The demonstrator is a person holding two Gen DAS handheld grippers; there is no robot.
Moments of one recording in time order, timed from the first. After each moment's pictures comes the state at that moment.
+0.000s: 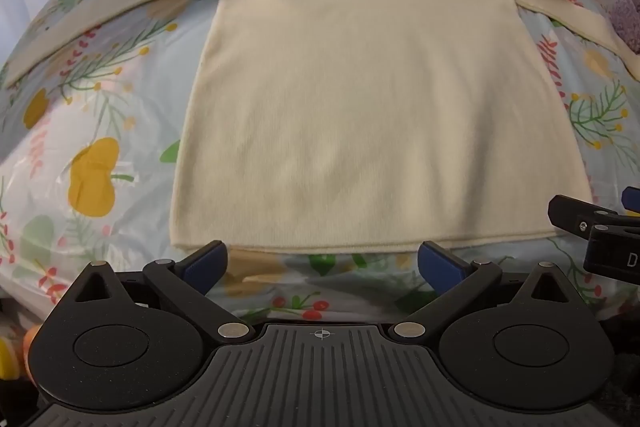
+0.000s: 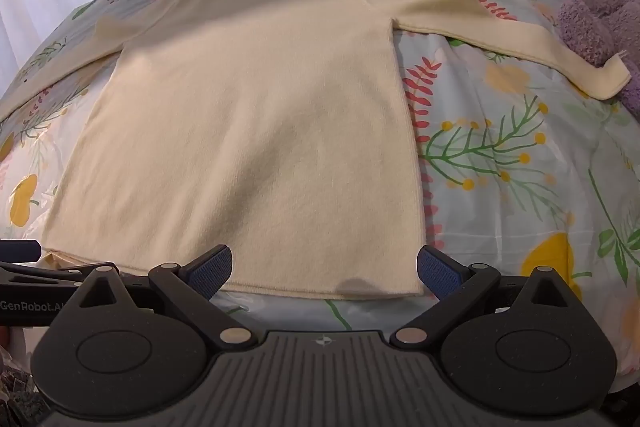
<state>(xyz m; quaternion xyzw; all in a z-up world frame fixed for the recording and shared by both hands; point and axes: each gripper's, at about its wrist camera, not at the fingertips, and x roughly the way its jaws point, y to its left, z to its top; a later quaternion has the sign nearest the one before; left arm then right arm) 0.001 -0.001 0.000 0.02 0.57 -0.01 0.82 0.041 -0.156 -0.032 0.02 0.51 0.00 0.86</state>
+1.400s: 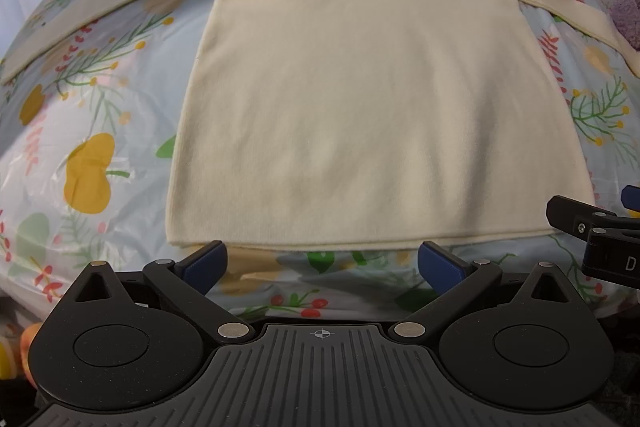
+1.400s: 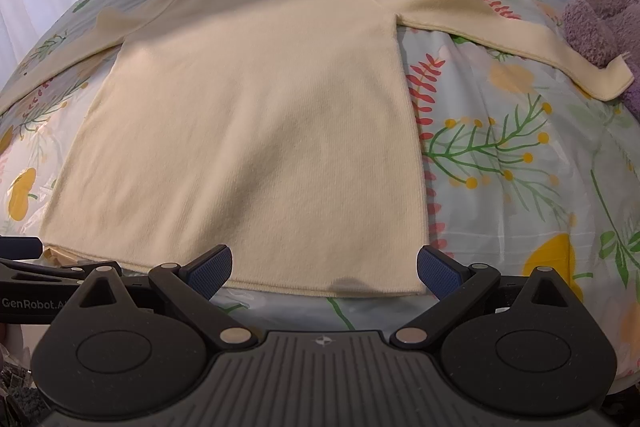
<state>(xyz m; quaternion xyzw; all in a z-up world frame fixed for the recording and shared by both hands) -0.002 0.000 -0.007 0.02 0.57 -0.02 0.82 0.043 -0.155 -0.036 0.02 0.51 0.00 0.86</state>
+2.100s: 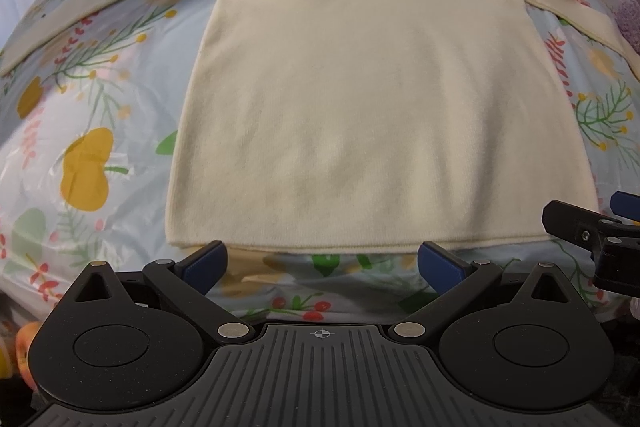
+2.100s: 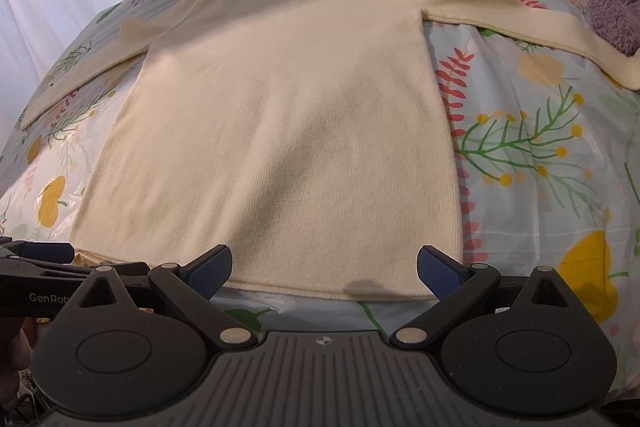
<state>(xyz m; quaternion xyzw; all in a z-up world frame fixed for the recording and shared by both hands) 0.006 0.006 -0.010 0.00 0.57 -0.02 0.82 0.046 -0.158 -0.040 0.06 0.51 0.05 0.85</state>
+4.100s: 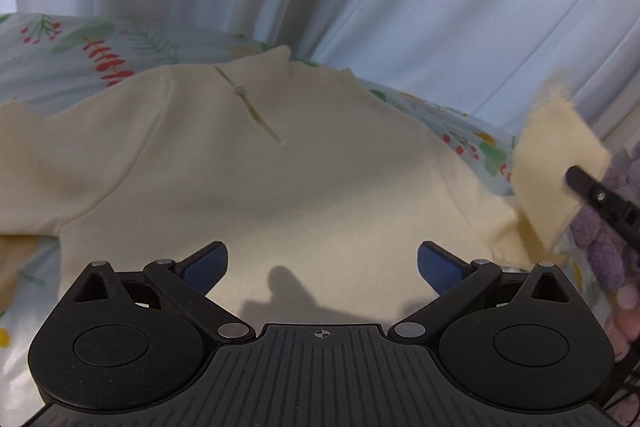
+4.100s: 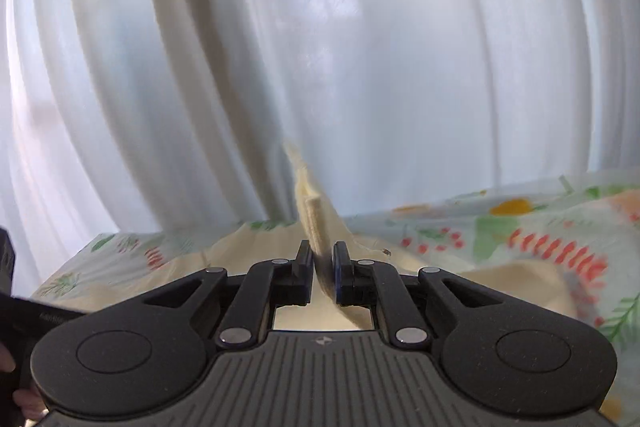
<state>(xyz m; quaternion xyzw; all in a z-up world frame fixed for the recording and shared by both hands) 0.269 0.010 -0.009 -0.14 0.44 -0.16 0.87 0.258 -0.258 -0.022 0.13 0.24 0.10 0.96</state>
